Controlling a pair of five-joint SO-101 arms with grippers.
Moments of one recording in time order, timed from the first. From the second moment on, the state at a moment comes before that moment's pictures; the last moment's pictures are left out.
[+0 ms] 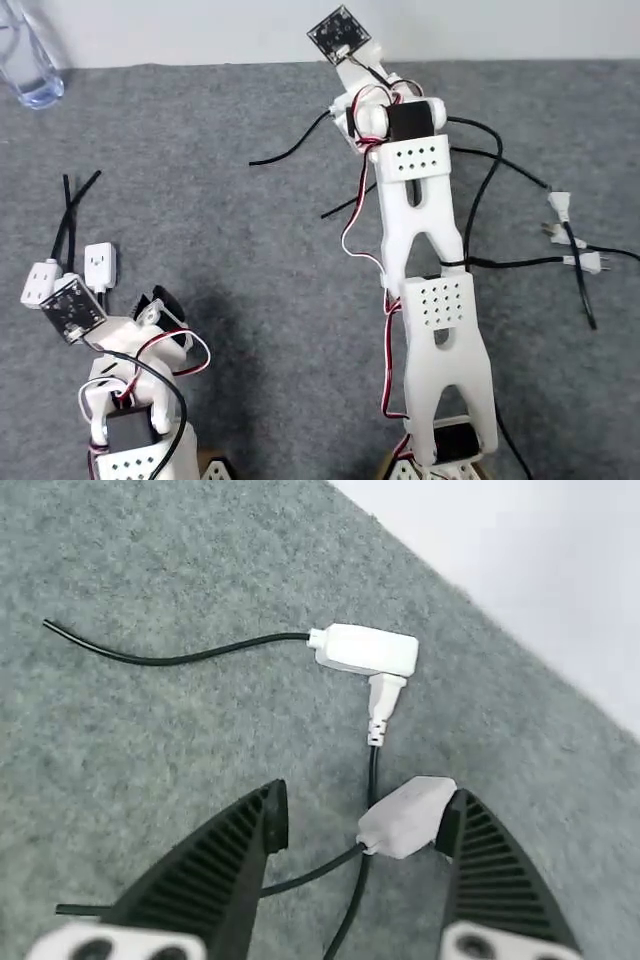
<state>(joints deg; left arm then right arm) -16.1 -103.3 96.8 56.3 32.4 -13.4 59.5 -88.6 84.3 26.7</state>
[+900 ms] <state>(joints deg) -23.6 -103.3 95.6 58.8 1.1 1.9 34.9 -50.3 100.5 16.9</state>
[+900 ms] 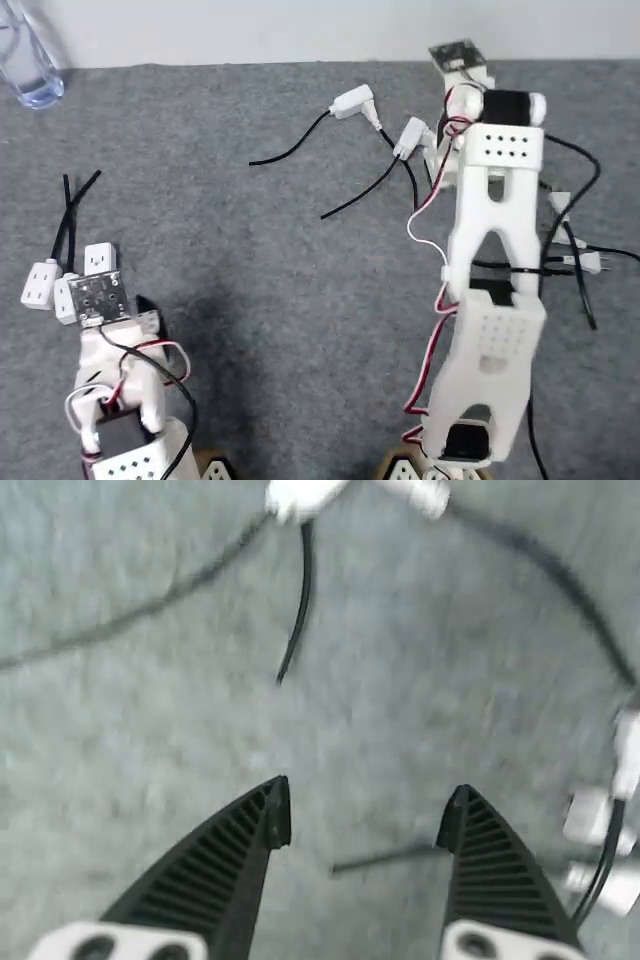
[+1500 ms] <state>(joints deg) -34.3 -103.3 83.8 63.8 -10.5 3.1 7.5 -5.4 96.4 22.4</state>
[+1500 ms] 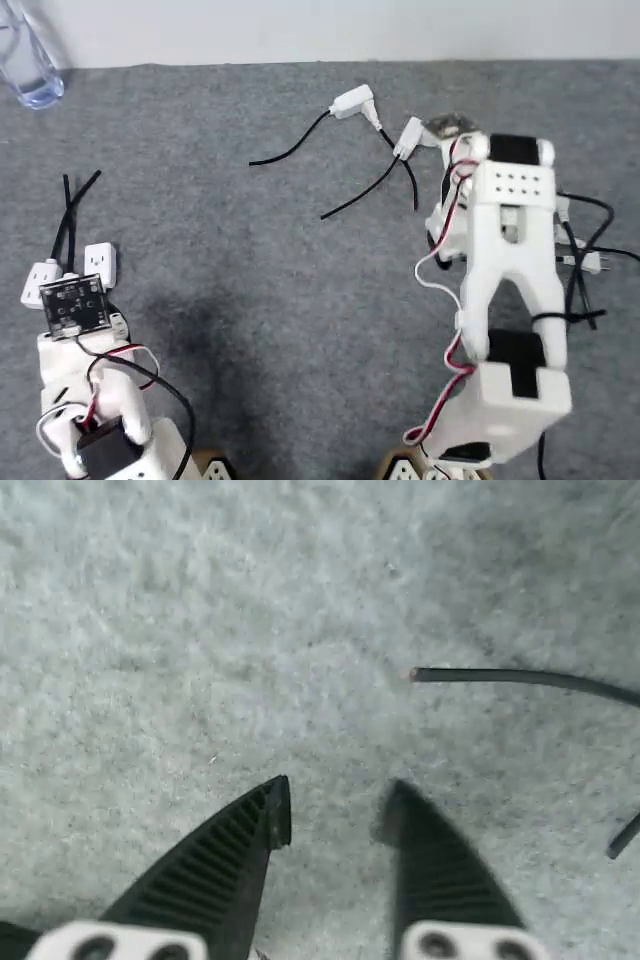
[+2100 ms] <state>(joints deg) -30.9 -88.3 63.3 67.3 -13.1 3.0 -19.9 45.3 61.5 22.4</state>
